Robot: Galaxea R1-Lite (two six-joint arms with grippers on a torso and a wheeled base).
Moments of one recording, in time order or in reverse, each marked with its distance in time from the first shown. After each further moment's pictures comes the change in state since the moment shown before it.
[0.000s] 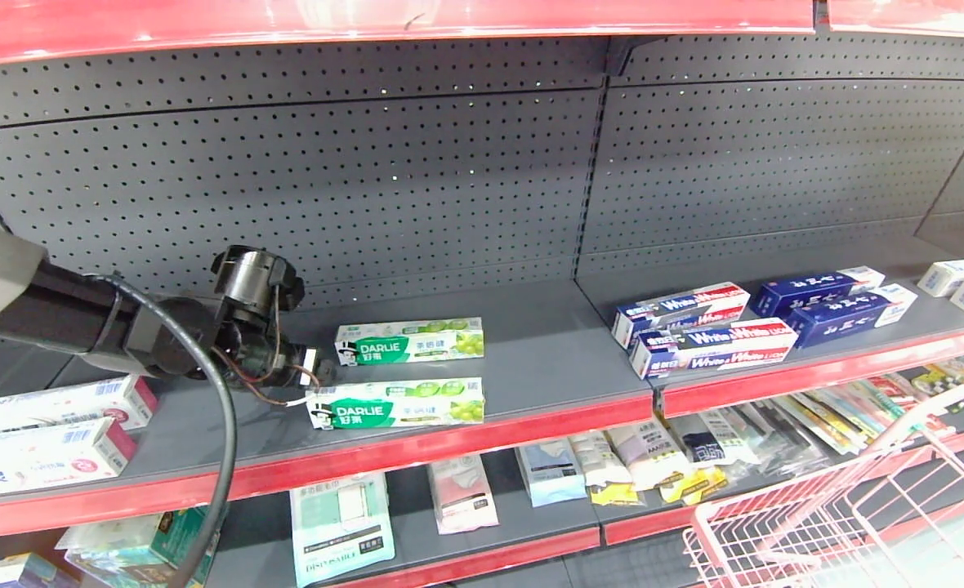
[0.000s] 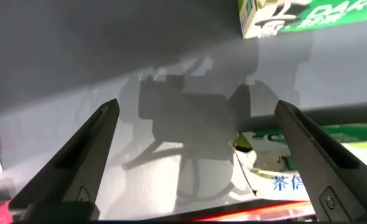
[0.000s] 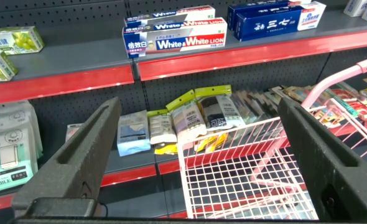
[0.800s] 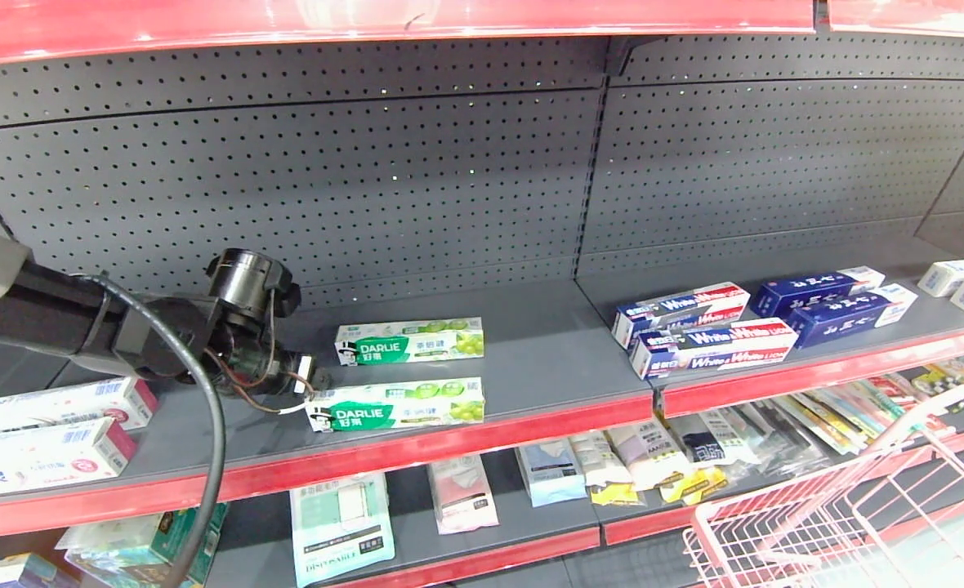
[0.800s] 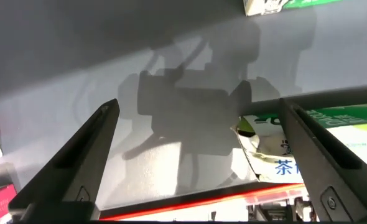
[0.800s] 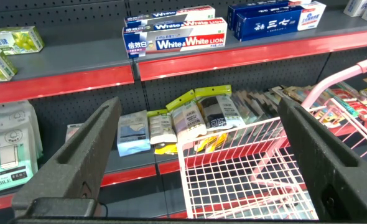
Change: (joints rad) left arm 0.001 -0.022 0.018 0.046 -0.006 0.000; right arm 0.000 0.000 0.000 0.000 0.000 0.000
